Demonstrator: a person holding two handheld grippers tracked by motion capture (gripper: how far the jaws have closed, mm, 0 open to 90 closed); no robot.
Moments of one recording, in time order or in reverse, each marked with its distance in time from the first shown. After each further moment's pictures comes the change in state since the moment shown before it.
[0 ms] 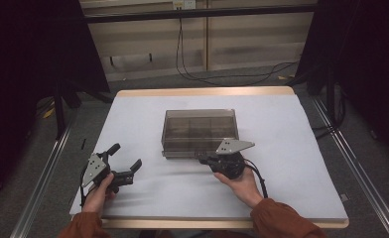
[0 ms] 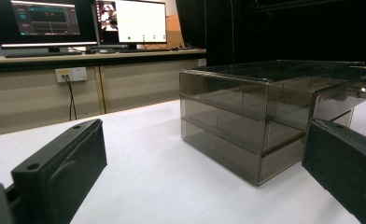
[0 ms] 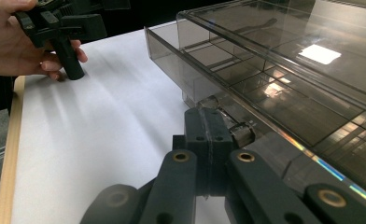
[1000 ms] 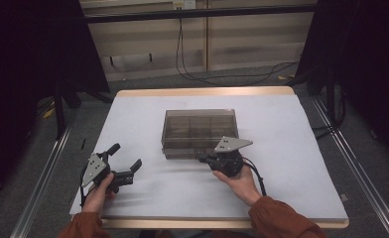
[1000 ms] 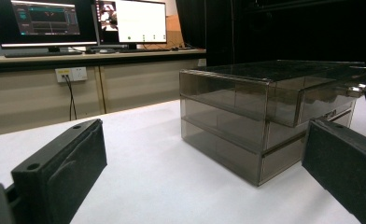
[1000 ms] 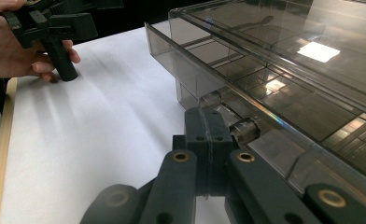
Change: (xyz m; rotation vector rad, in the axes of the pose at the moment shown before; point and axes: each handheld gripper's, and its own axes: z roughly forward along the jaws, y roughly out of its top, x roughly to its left) left arm 0.000 0.000 0.000 0.001 -0.003 0.002; right arm -0.005 0.000 0.007 0.005 -0.007 0.009
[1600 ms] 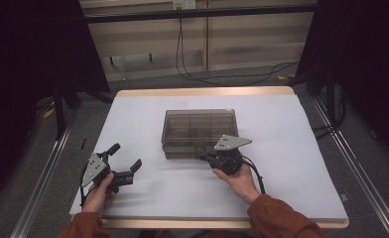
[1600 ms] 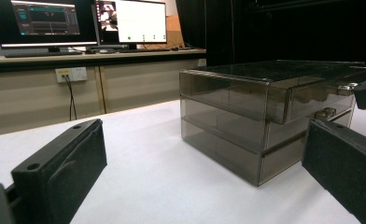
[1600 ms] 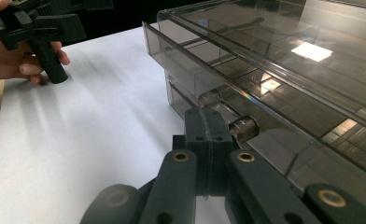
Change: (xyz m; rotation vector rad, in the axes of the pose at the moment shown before) left arm 0.000 0.000 0.000 0.000 0.000 -0.001; right arm -0.004 0.001 0.003 -0.007 -0.020 0.003
